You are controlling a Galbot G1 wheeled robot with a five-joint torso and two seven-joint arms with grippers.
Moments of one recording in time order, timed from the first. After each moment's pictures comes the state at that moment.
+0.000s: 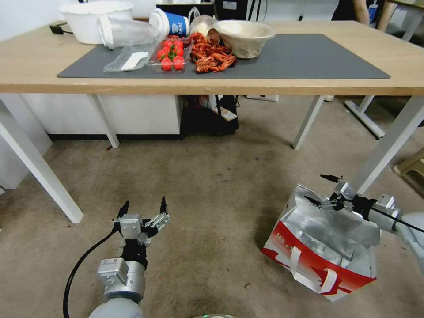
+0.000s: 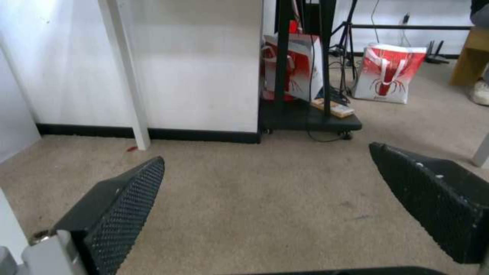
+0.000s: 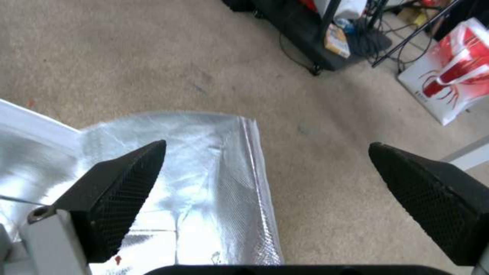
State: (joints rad) left arm 1.75 -1.30 -0.33 -2.30 -0.20 0.07 -0.39; right arm -1.14 0.78 0.63 1.43 0.18 0.12 -0.83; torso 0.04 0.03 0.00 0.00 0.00
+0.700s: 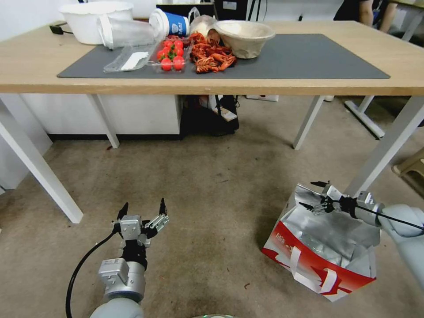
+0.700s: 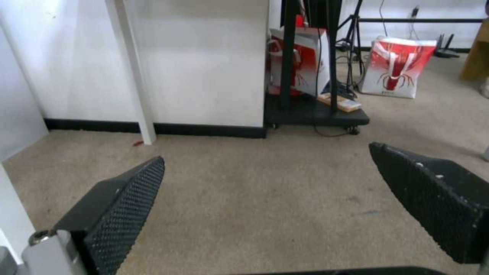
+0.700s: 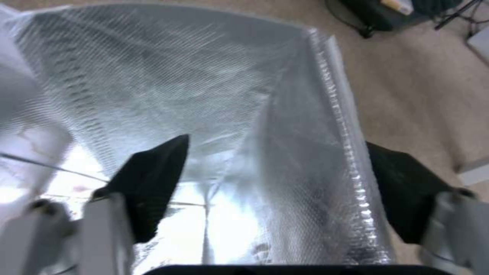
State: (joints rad) left arm 1.75 -1.32 -0.34 -2.28 -0.19 0.07 -0.39; right arm -0.97 0.83 0.48 1.23 0.09 0.13 -0.91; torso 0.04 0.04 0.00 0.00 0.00
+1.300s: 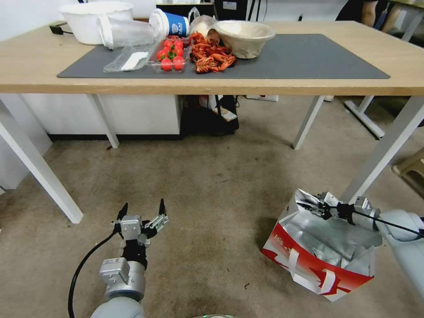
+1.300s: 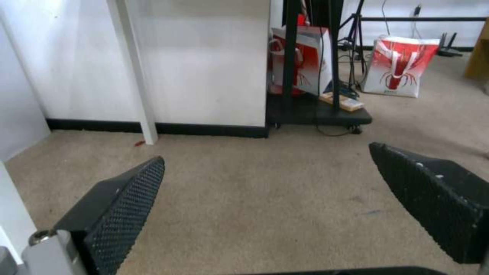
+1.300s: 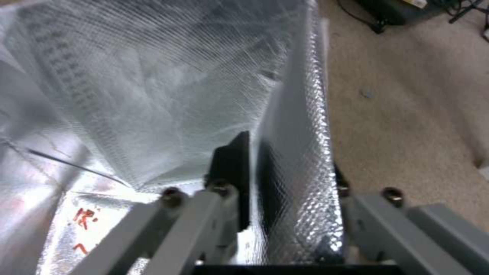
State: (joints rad) left arm 1.74 -1.32 -0.34 -2.27 -0.19 0.07 -0.39; right arm -1.00 0.85 0.52 1.24 0.09 0.13 -0.95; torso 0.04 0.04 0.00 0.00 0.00
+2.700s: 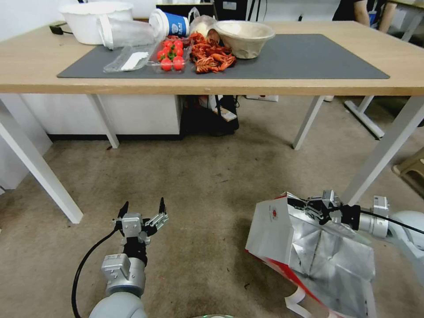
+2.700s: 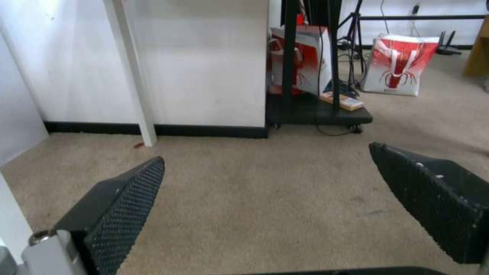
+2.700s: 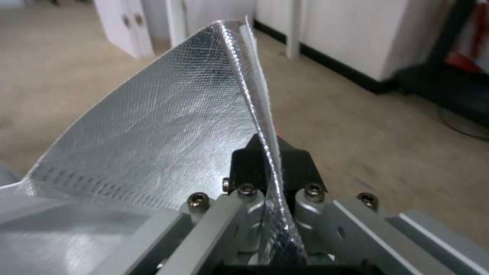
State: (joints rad) left arm 1.72 -1.30 -0.34 -2.25 -0.20 0.07 -0.39; right arm -1.29 0.73 0.61 1.70 0.63 -0.06 -1.08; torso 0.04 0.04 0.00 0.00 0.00
